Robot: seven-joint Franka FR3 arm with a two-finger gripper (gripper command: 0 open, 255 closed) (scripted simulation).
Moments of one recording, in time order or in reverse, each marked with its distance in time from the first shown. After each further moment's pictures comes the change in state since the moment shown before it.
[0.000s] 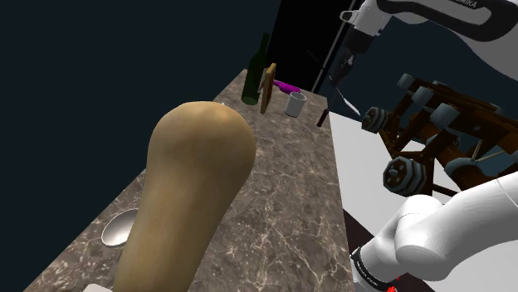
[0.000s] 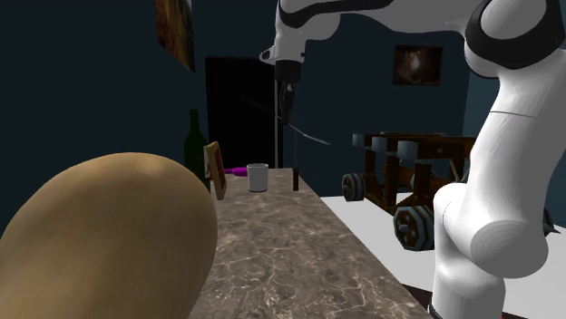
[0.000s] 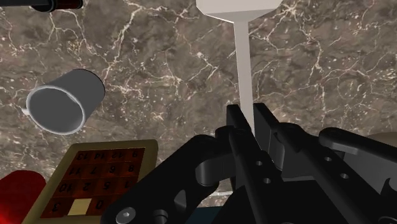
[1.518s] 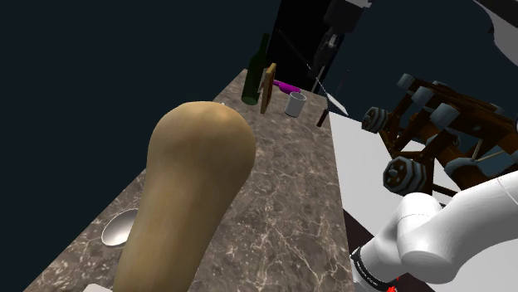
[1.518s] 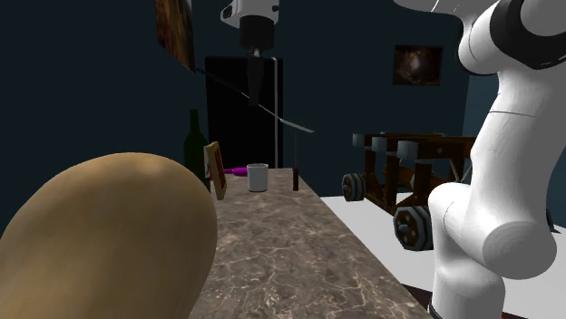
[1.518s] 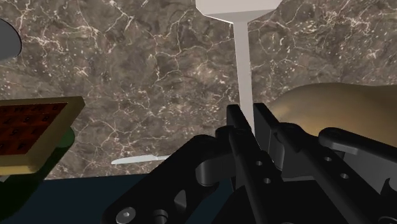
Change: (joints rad) arm 0.123 -0.010 0.244 0.099 0.045 -0.110 0.361
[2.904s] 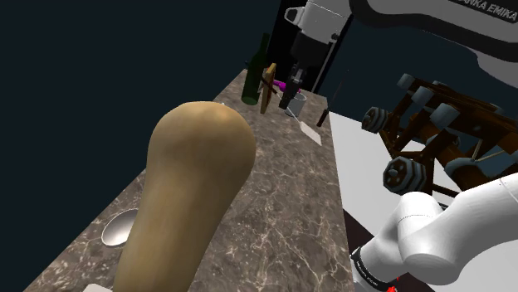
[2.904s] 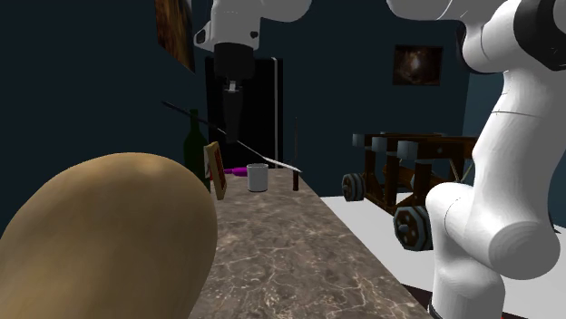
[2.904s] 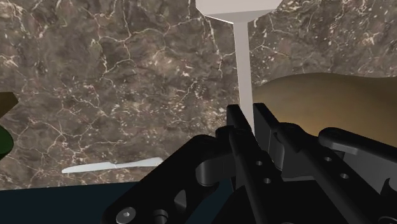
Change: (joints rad) arm 0.059 -0.032 0.114 -0.236 0.022 0.207 0.171
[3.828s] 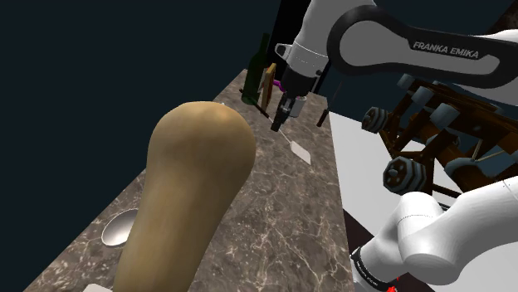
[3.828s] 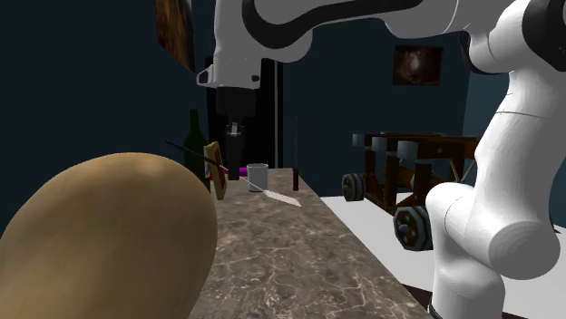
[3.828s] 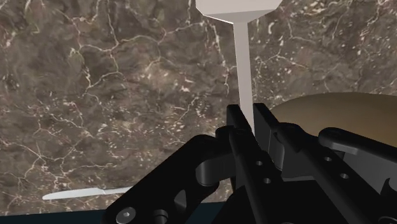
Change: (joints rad) arm 0.000 -0.034 0.000 -0.220 0.001 0.186 -0.005
